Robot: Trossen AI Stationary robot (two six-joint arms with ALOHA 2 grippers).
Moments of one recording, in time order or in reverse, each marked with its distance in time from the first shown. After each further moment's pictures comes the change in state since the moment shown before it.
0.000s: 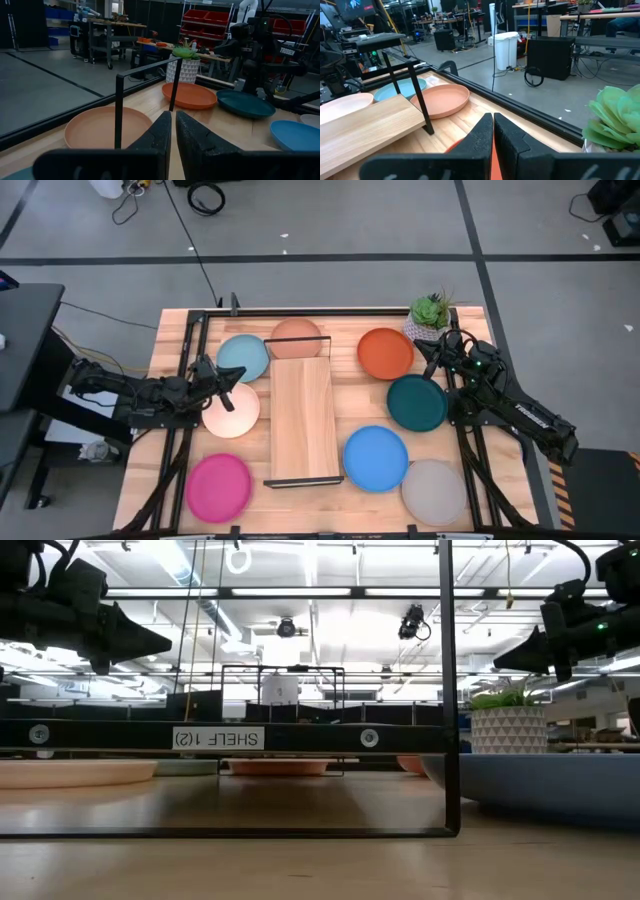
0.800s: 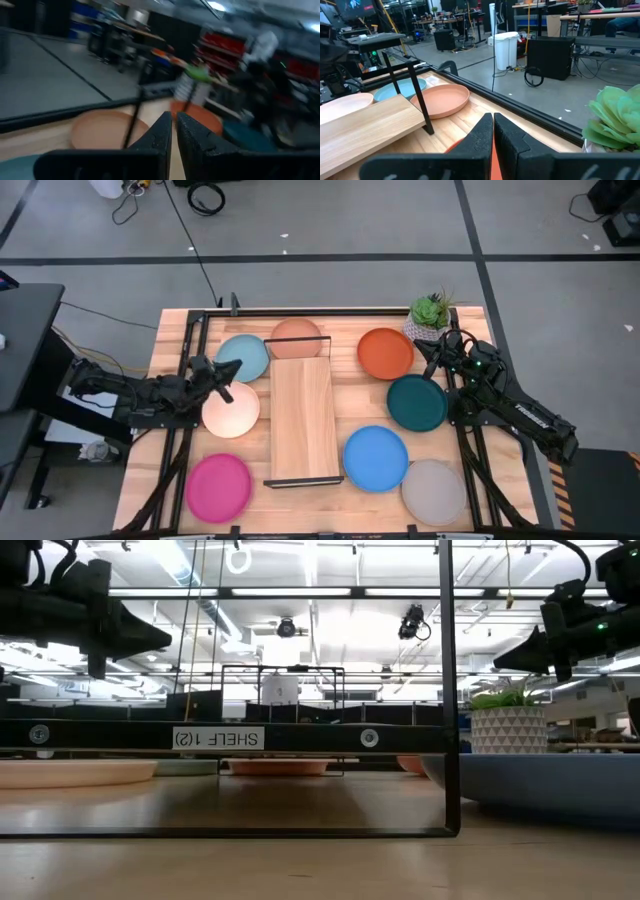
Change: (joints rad) left arm 0.018 0.004 0.000 0.082 -0.107 -0.158; right arm 0.000 0.000 0.000 0.000 0.000 0.000
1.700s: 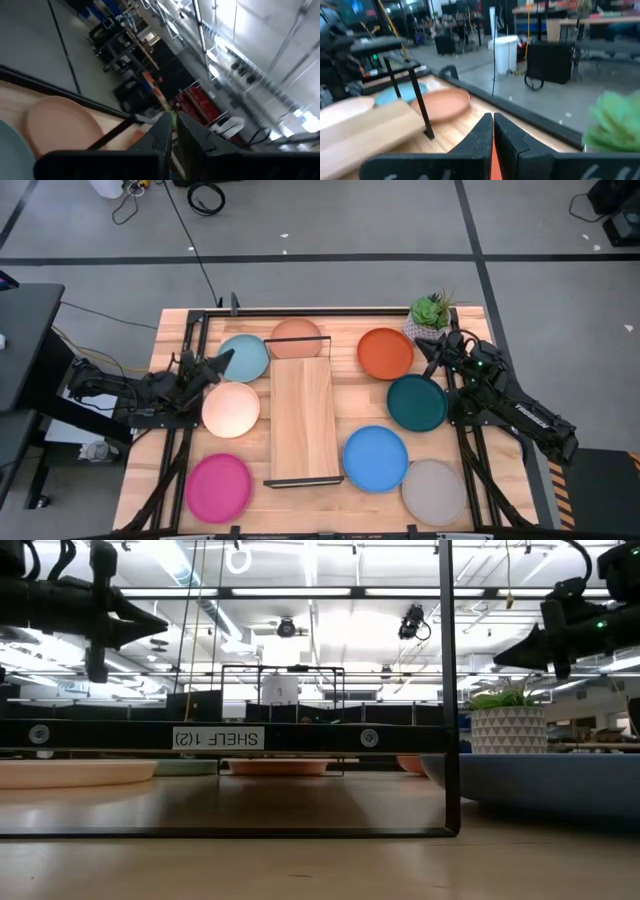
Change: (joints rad) left arm 0.027 0.000 0.000 0.172 -0.074 -0.471; right arm 0.000 0.000 0.000 0.052 0.001 0.000
